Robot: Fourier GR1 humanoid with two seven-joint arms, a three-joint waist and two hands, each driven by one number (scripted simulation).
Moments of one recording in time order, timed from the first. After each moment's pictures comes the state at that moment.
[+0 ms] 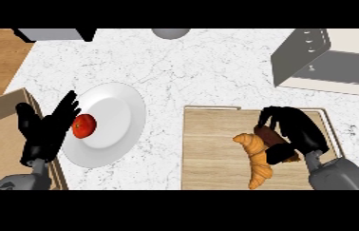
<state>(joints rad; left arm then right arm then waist) -0.06 0.31 0.02 -1.45 0.19 0.06 0.30 -0.21 -0.56 0.43 -1.50 0.45 0.02 0.35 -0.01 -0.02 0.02</state>
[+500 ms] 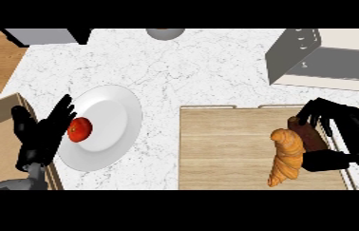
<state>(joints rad) -0.03 0.31 0.04 -1.46 0.19 0.07 0.31 -0.03 -0.68 0.18 -1.81 0.30 -0.08 0.17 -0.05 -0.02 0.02</state>
